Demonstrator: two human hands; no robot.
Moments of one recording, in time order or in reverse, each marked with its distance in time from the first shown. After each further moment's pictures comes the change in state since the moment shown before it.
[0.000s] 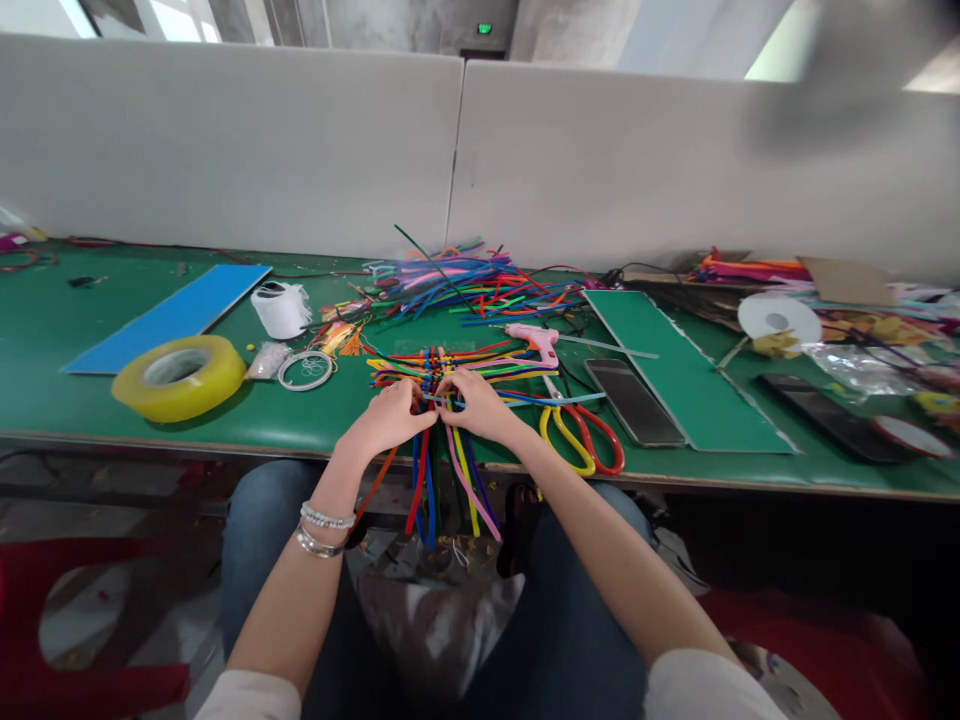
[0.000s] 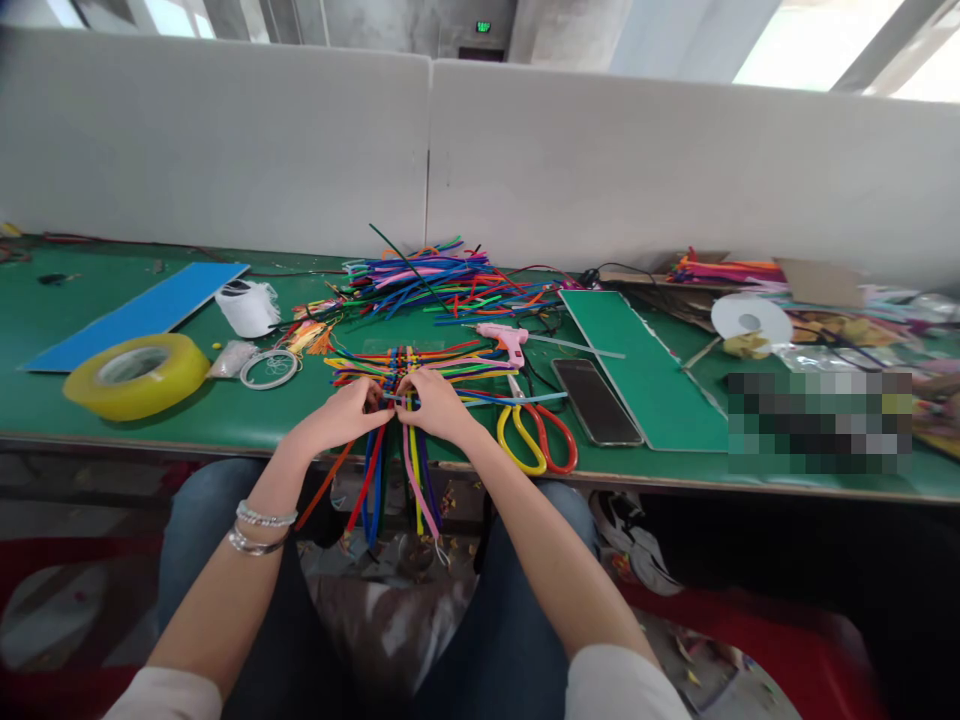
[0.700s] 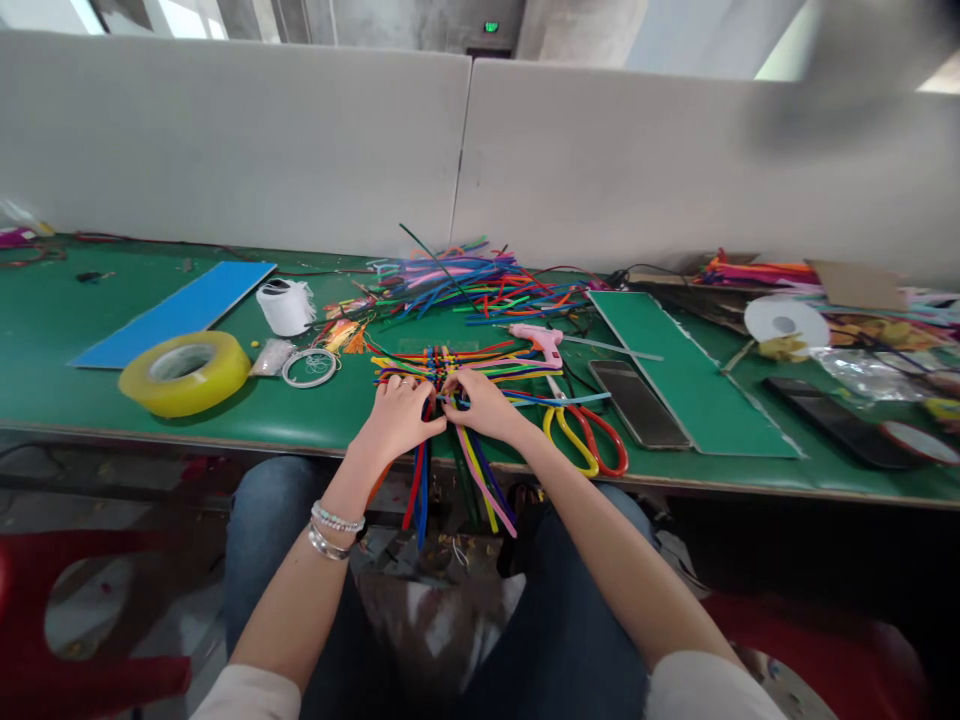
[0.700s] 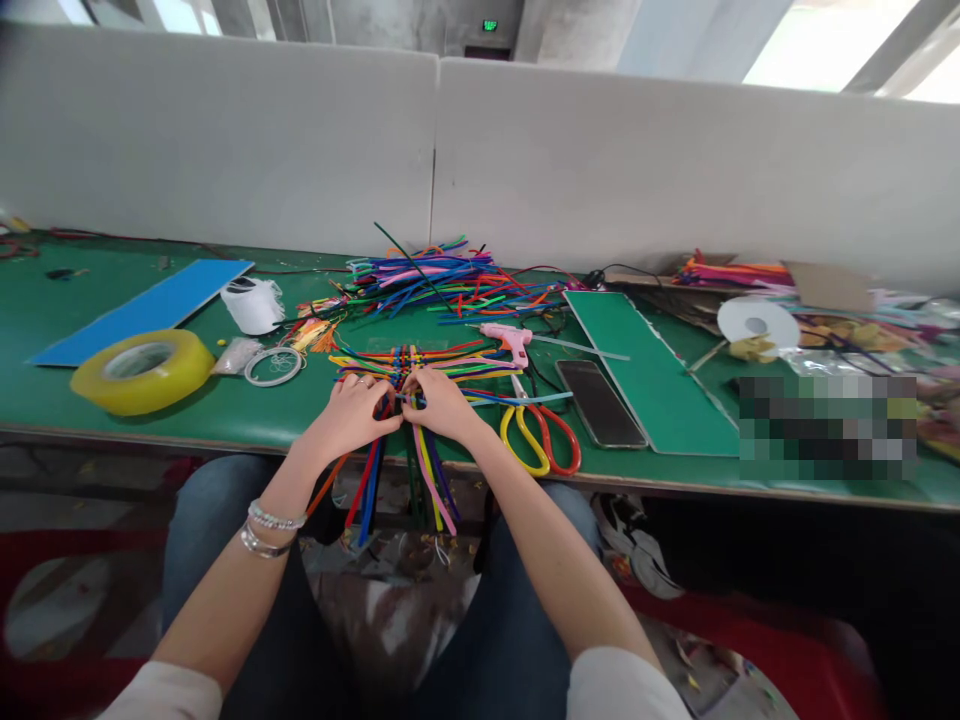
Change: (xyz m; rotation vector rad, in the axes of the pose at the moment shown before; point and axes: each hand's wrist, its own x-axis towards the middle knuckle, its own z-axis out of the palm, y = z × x) left_hand -0.008 0.014 0.003 0.377 0.111 0.110; right_hand 0.000 0.000 0.000 0.012 0.014 -0.025
